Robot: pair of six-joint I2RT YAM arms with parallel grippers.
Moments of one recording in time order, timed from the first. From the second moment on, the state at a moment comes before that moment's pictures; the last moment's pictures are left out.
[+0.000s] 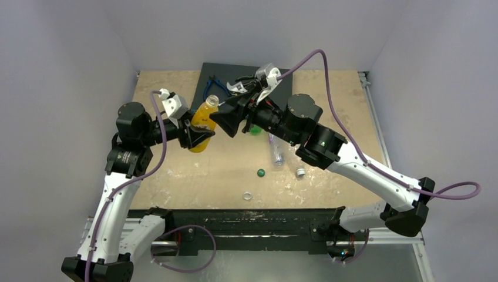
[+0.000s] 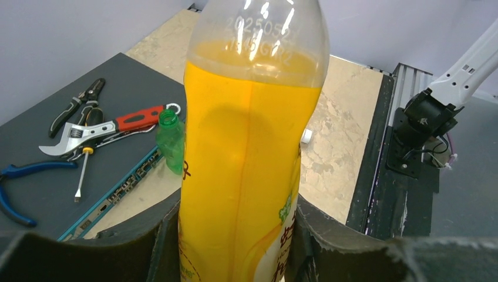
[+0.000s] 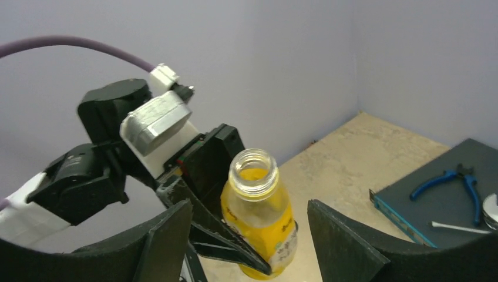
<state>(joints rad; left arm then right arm) -0.15 0.87 1.04 -0.35 0.94 0.09 1.02 1.32 1.49 -0.05 0.02 0.31</state>
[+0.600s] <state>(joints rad) -0.15 0.87 1.04 -0.32 1.02 0.06 1.02 1.44 1.52 0.05 -0.05 0.34</state>
